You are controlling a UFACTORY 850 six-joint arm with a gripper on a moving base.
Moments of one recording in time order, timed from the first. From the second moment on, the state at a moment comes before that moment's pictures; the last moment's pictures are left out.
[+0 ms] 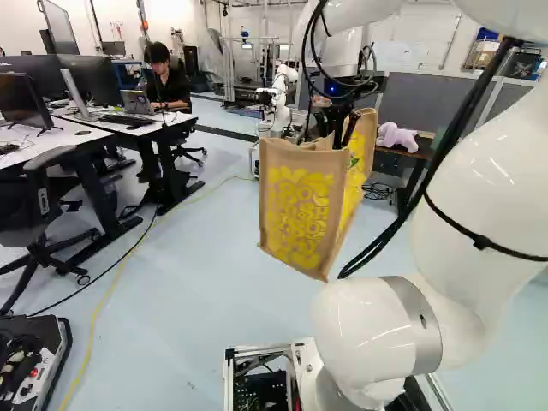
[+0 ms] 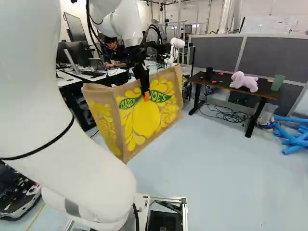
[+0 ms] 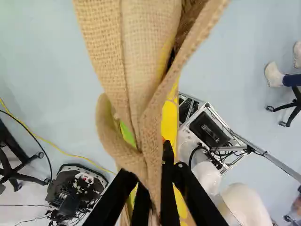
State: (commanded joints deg) arm -3.3 2.6 -66.2 -7.0 -72.9 46.4
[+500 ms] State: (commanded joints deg) arm -3.1 2.4 -70.7 -7.9 -77.0 46.4
